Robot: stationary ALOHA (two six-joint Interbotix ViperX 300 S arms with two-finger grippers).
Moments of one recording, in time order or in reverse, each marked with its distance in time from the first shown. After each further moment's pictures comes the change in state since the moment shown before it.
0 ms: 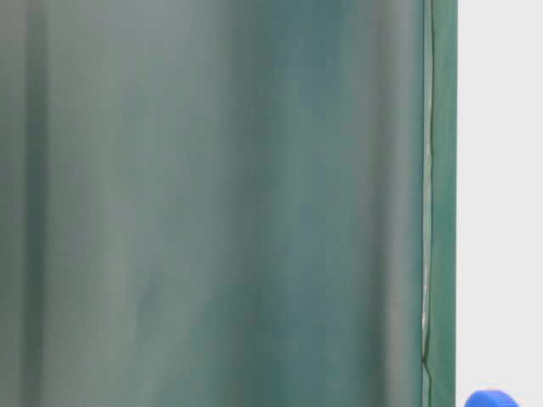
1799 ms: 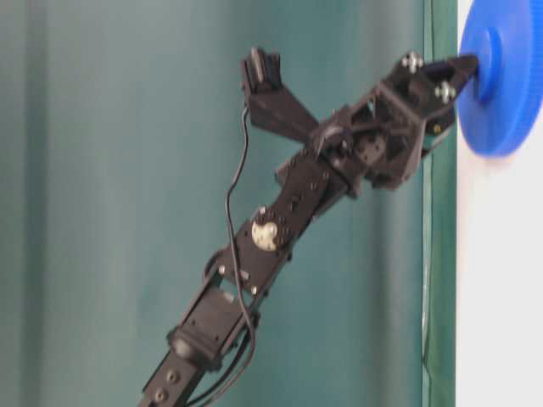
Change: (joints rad) left arm -0.244 0.920 -1.224 0.002 0.192 0.006; right arm 0.005 -0.026 0.029 0.000 -0.025 0.000
